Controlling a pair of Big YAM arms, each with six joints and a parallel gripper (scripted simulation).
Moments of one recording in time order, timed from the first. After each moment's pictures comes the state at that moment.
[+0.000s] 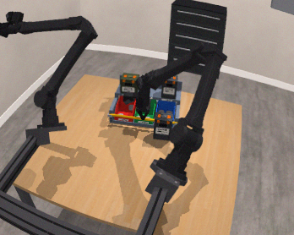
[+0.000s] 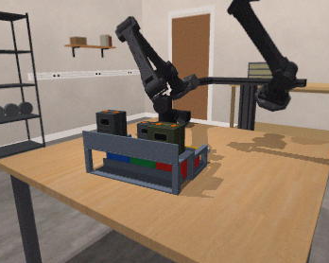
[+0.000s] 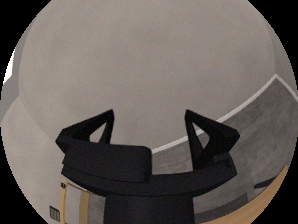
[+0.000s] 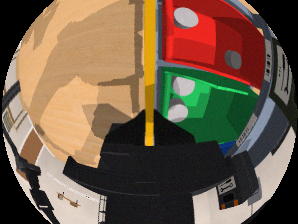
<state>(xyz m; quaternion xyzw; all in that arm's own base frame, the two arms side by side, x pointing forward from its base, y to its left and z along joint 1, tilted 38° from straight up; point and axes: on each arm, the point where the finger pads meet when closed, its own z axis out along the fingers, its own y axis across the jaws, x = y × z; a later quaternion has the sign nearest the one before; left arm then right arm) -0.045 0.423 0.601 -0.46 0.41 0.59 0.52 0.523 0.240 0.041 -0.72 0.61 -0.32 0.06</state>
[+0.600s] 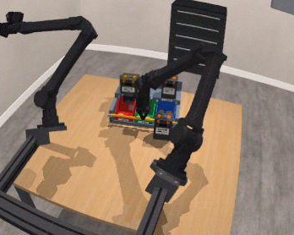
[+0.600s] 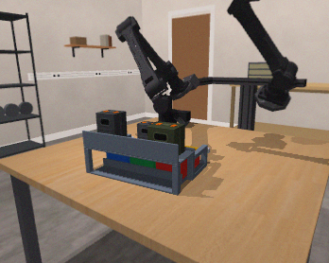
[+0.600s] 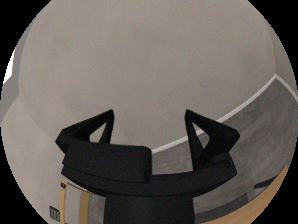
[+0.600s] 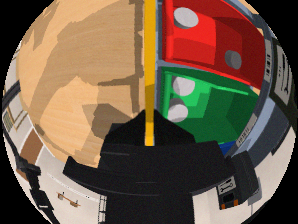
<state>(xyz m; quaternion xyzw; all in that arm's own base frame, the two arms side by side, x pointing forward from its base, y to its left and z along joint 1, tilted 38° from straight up) -0.045 0.423 0.601 -0.46 0.41 0.59 0.52 0.523 0.240 0.041 -0.72 0.61 -0.32 0.06</state>
